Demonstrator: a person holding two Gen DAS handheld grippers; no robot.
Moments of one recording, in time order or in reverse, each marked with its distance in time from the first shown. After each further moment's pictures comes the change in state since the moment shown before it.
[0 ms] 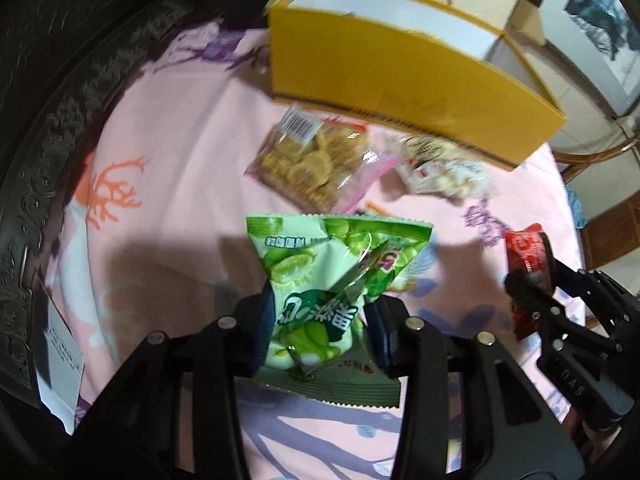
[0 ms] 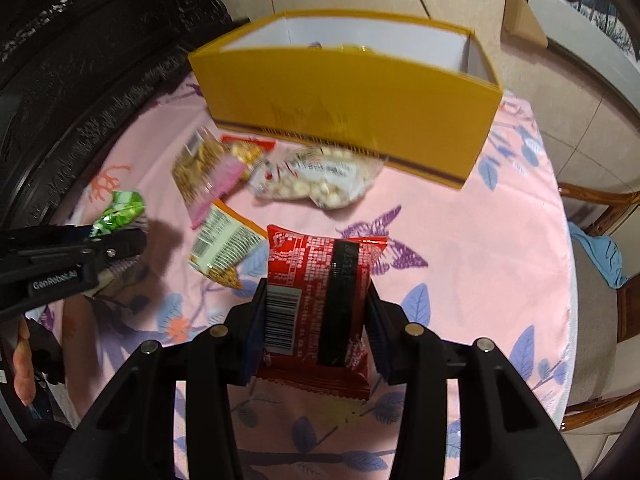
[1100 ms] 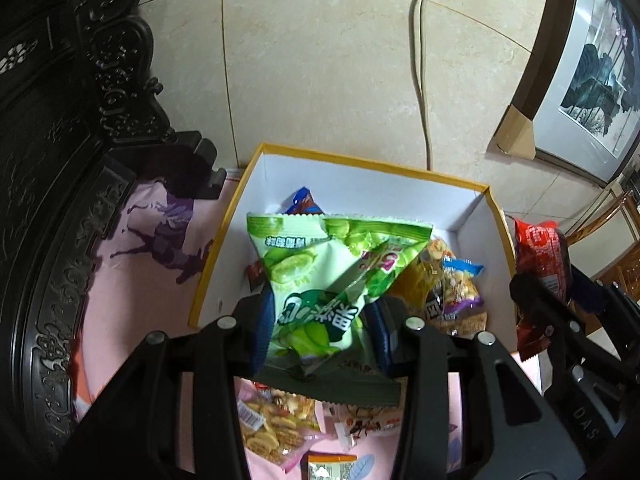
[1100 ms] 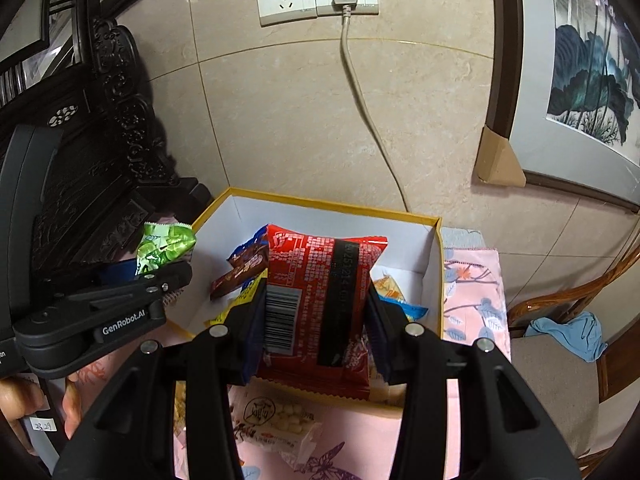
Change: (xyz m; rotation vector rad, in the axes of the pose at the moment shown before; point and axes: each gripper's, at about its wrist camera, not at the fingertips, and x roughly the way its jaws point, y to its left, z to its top) left arm -0.005 -0.043 0.223 0.052 -0.236 -0.033; right arm -0.030 -0.047 0.191 0.073 -0.295 -0.100
